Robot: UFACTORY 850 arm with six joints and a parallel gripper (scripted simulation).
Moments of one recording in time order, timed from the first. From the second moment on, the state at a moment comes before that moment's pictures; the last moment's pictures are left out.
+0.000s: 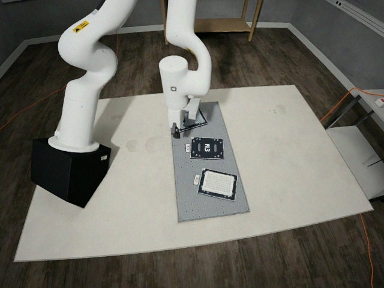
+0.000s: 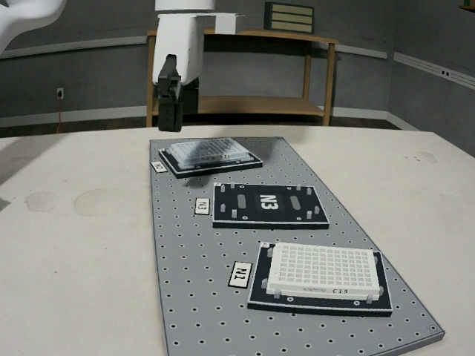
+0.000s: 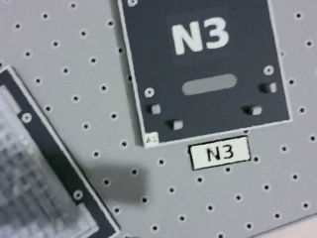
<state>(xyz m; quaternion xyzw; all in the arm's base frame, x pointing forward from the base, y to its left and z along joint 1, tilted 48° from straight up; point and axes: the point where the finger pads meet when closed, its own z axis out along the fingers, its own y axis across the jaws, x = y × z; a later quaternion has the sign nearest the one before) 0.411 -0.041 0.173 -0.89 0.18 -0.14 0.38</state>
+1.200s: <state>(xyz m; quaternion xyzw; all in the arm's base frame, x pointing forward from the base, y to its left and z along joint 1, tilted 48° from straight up) 0.502 -0.158 0.114 -0.89 0.19 -0.14 0.39</state>
